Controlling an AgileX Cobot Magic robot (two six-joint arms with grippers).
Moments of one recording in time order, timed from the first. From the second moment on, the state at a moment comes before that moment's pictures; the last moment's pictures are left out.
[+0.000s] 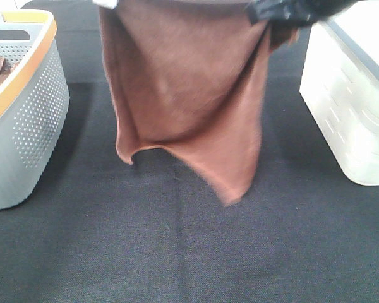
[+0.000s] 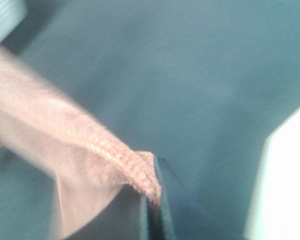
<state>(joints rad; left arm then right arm) -0.35 1.76 -1.68 -0.34 0.62 0.13 0.46 1.50 -1.22 -0.27 0.45 0.12</state>
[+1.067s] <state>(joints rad) -0.35 2.15 -1.68 -0.28 -0.21 0.15 0.26 2.00 -1.66 -0.32 0.19 0.18</state>
